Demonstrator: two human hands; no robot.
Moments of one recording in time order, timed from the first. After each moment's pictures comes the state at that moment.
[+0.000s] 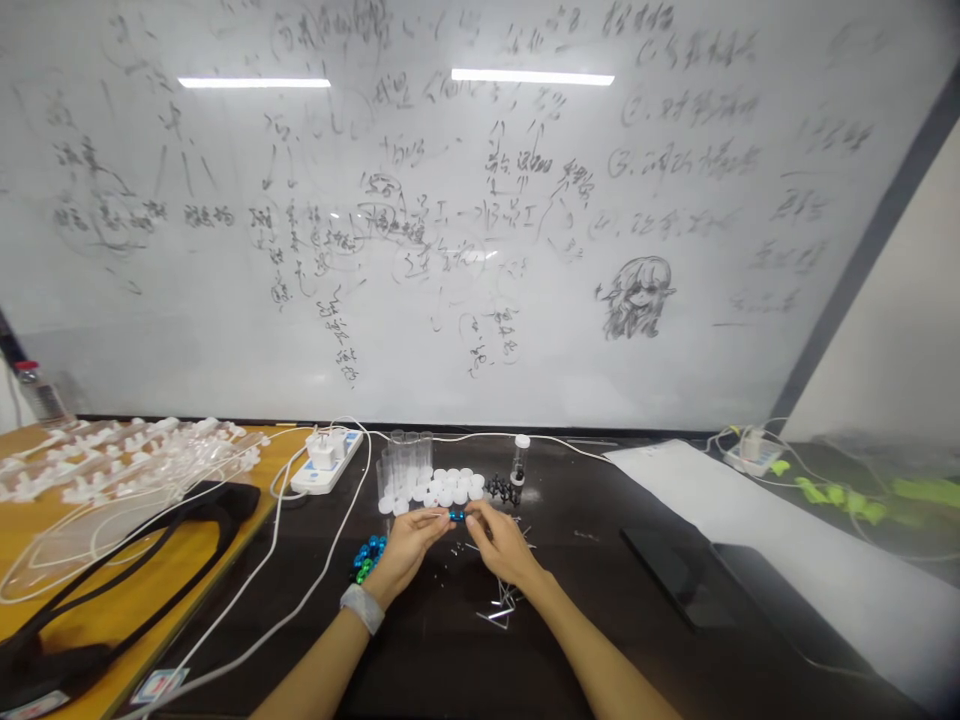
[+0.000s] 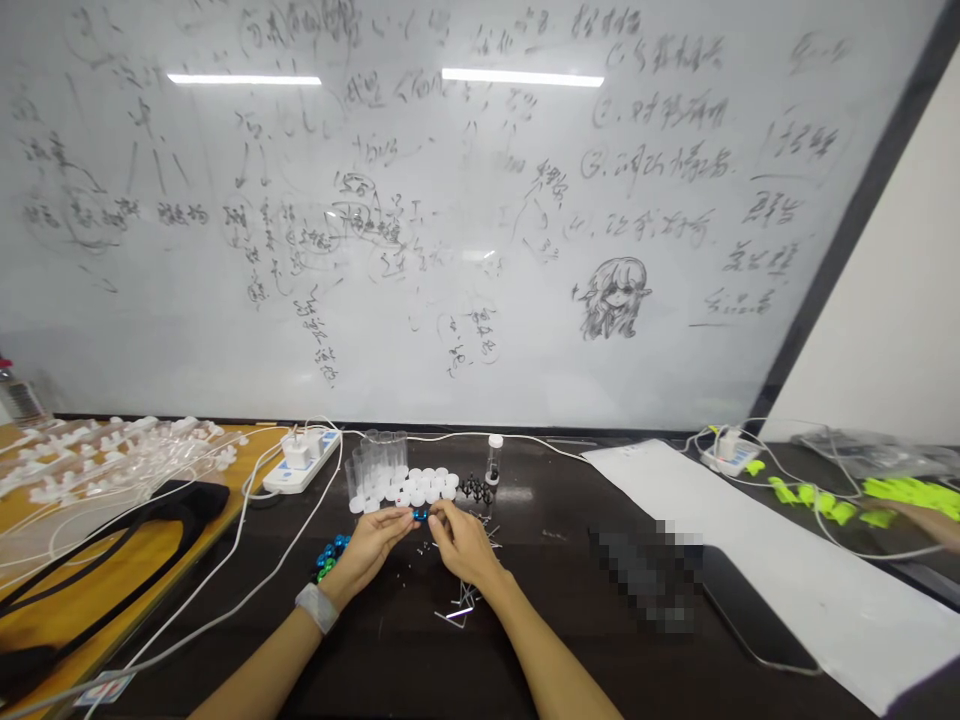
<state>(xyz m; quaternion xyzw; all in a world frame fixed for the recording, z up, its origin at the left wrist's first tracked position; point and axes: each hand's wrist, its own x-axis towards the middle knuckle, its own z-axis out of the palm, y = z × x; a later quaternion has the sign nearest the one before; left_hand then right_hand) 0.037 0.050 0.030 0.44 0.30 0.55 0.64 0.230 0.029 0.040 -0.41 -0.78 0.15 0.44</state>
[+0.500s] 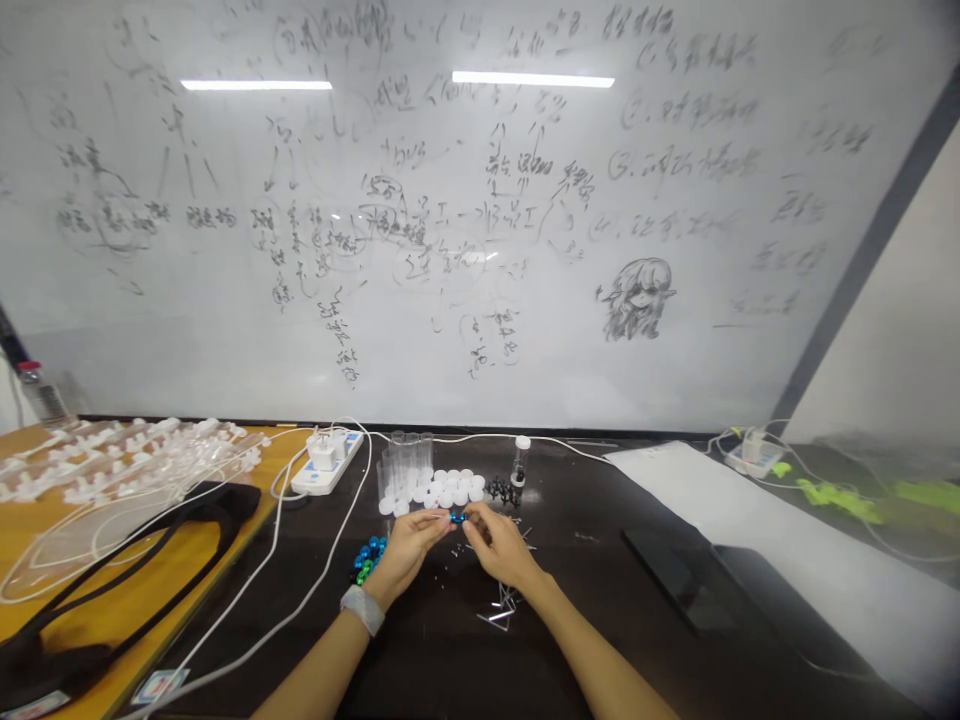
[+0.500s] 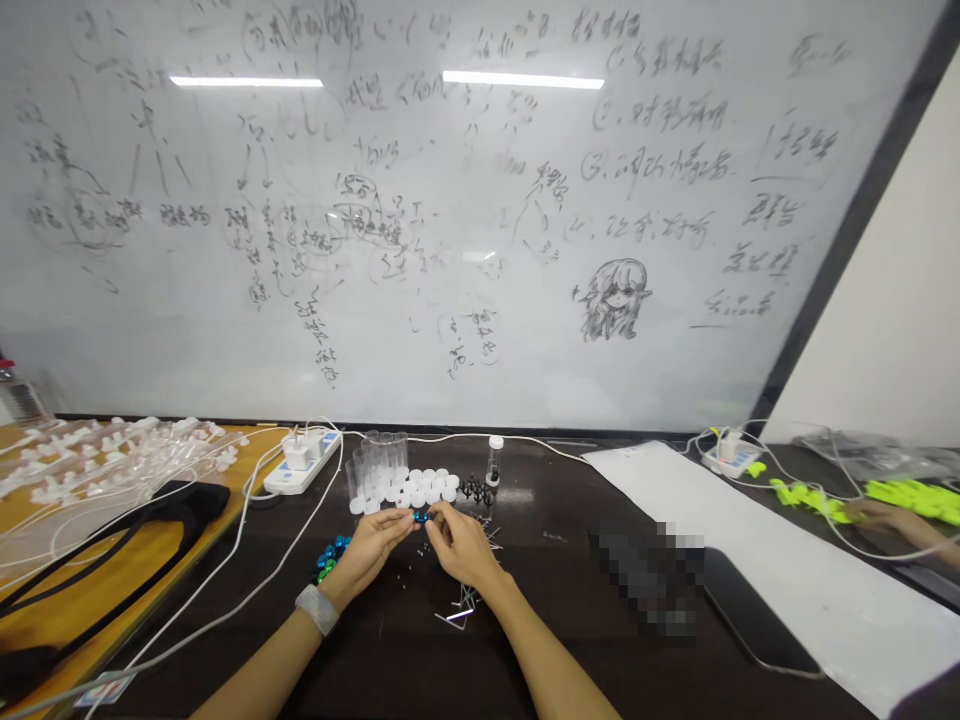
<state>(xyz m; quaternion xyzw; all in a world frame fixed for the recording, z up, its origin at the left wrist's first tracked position) 0.037 0.051 0.028 0.45 0.29 0.55 0.64 0.230 0.029 0.039 -0.41 -0.79 0.15 0.43</state>
